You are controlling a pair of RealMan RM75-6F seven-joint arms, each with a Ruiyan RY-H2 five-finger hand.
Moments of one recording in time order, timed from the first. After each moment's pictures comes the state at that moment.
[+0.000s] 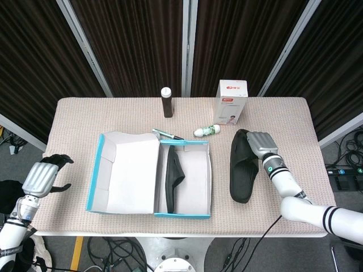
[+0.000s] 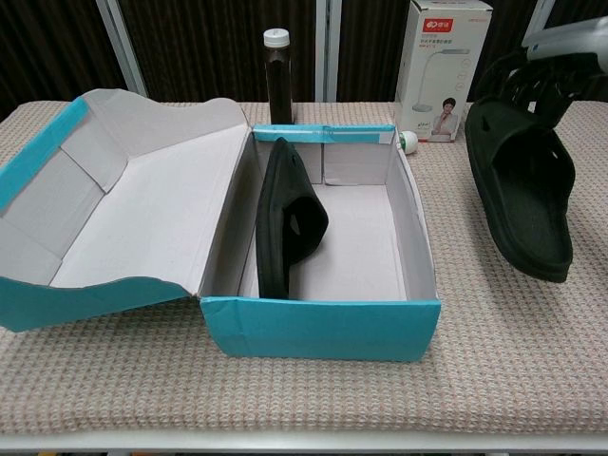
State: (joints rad) left arm -0.32 -1.26 -0.03 -1.31 1.50 1.25 -0.11; right arm 0.96 -1.17 0.11 -1.62 -0.53 0.76 -0.31
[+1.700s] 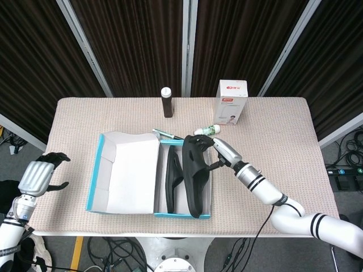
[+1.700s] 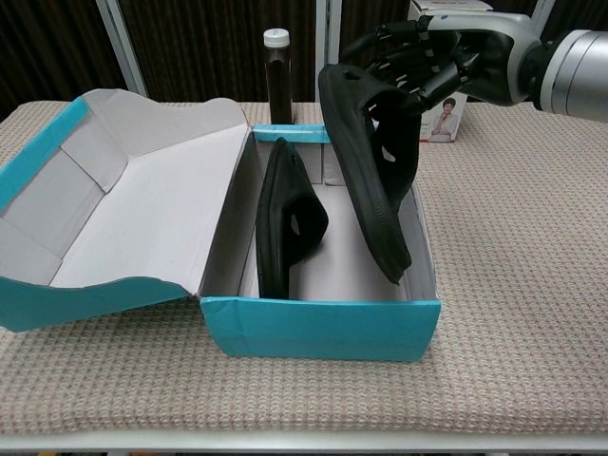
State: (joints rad) left arm -0.31 -1.26 -0.04 -1.30 1.49 1.27 -0.14; right arm 0.80 -1.39 0.27 -1.47 -1.41 0.74 0.82
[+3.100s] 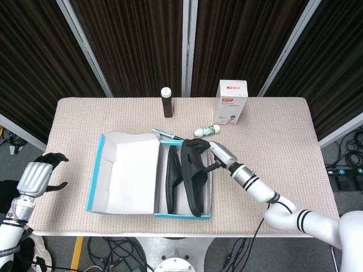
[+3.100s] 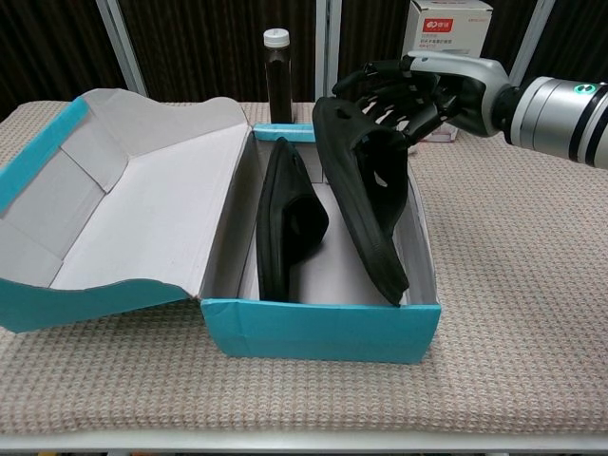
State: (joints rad) left arm -0.31 -1.29 -0.03 -1.24 1.49 1.29 -0.16; right arm 0.85 -1.52 0.18 -1.26 -1.47 0.82 0.91
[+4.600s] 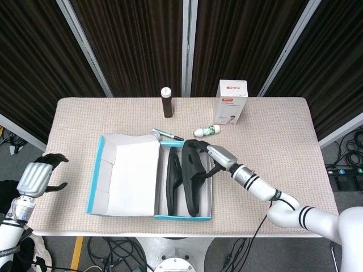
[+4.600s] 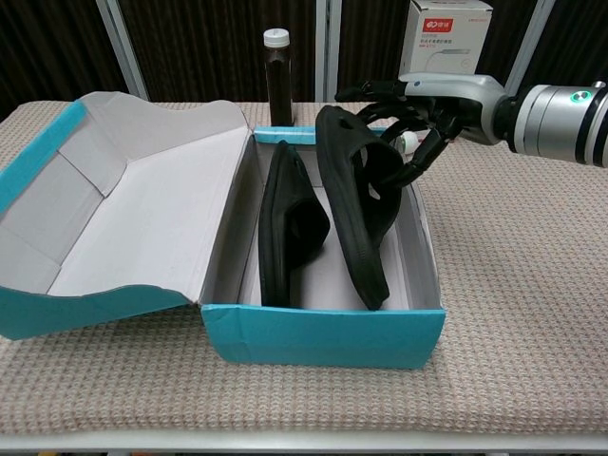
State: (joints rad) left arm -0.31 -1.29 -0.03 -1.23 1.50 1.28 -0.18; right arm 0.90 -1.48 0.11 -1.26 -1.51 0.75 0.83
